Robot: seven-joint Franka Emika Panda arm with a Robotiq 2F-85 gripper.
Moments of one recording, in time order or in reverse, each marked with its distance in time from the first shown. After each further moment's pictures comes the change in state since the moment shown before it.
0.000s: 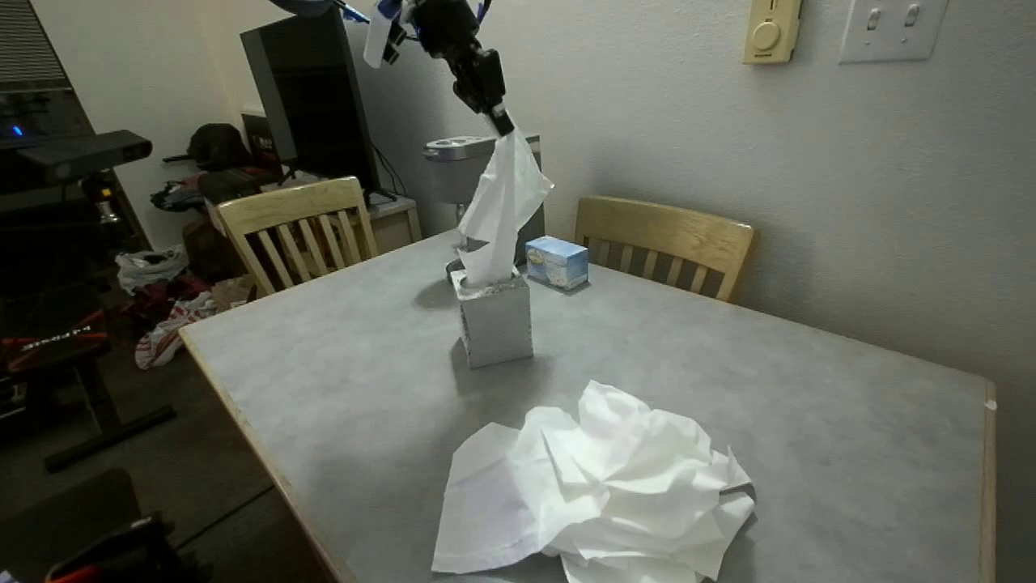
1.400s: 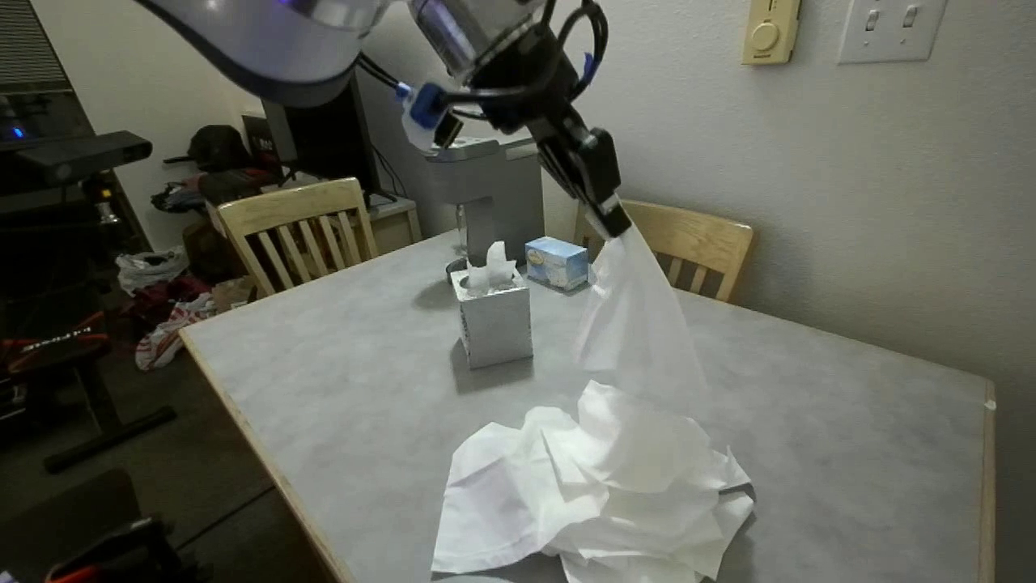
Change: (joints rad) arm -0.331 -0.311 -0.146 -0.664 -0.129 0.597 0.026
